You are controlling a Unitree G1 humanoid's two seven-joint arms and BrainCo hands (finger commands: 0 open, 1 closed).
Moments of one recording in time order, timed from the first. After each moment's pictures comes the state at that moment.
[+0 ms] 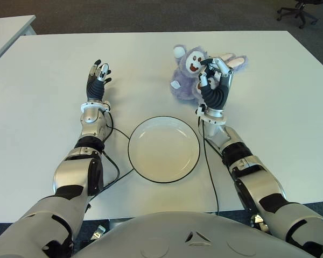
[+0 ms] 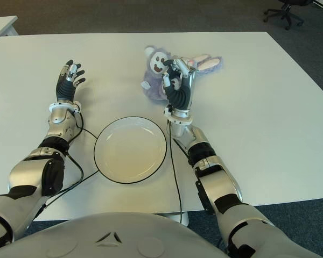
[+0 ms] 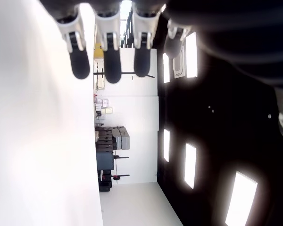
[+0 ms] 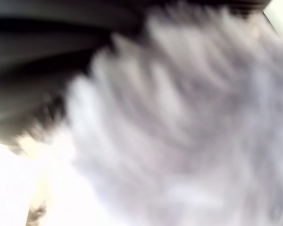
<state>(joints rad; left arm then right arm) -0.61 0.21 0.26 1.11 -0.12 -0.53 -0.04 -0.53 -0.20 0.28 0.71 -0.71 -0.93 -1.17</state>
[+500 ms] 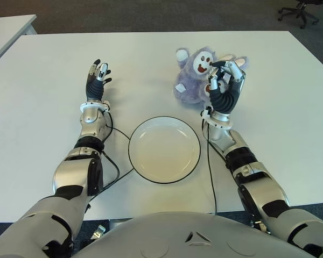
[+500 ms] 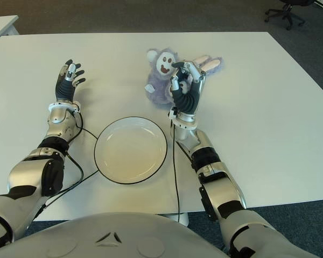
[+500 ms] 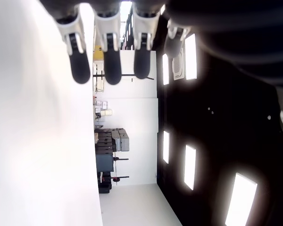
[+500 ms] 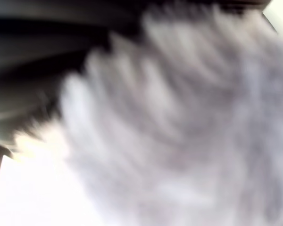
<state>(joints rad) -0.61 0.21 0.26 1.11 -0.12 -0.53 -0.04 -0.46 -0.22 0.25 0.58 -0.71 -0.96 -1.20</state>
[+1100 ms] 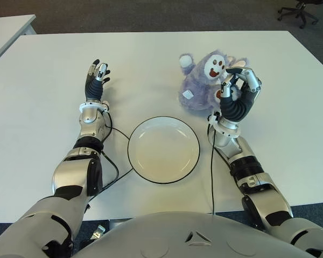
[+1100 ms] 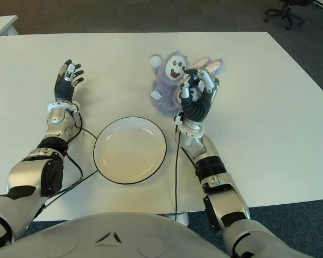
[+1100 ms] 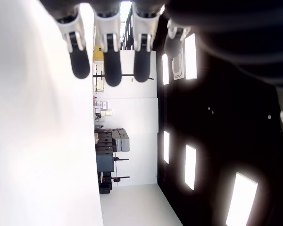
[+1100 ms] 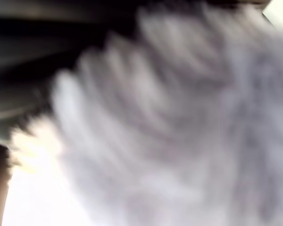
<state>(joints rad) -0.61 0.22 0.26 1.11 -0.12 -0.53 -0.04 -0.34 -0.24 0.20 0.39 -0.75 -0.95 -1.22</state>
